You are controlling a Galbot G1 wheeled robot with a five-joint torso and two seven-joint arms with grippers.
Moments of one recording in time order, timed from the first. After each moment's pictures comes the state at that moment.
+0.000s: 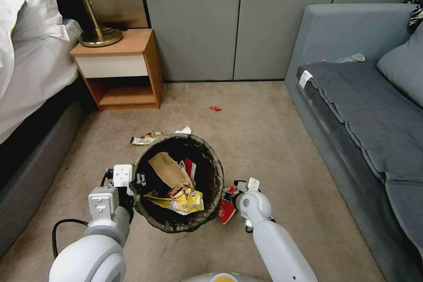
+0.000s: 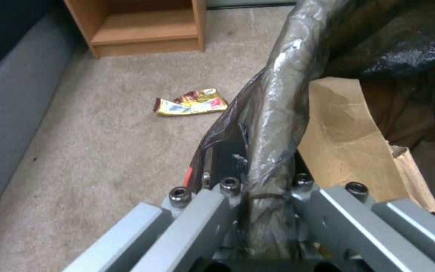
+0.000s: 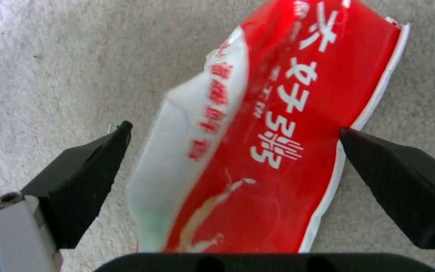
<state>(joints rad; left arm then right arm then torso) 1.66 -1.29 -0.49 -2.50 -0.33 0.74 -0.40 -1.03 1.56 0.20 1.28 0.85 -0.61 0.49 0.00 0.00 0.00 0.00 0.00</state>
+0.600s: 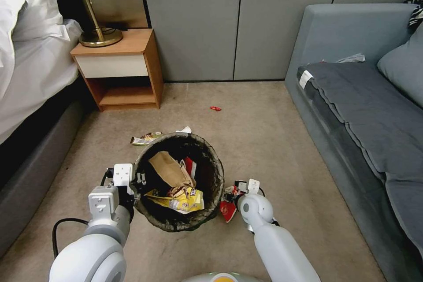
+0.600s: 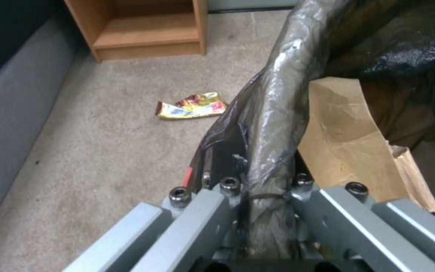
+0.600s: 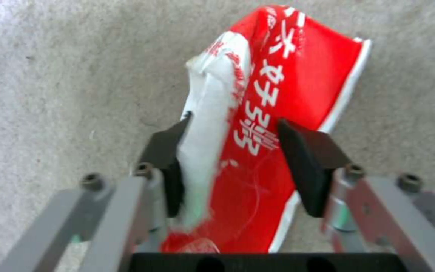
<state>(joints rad) 1.66 -1.29 -0.50 -2.50 -0.32 0.74 -0.39 -1.06 1.53 0.19 1.32 0.71 -0.60 0.42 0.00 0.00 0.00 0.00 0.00</state>
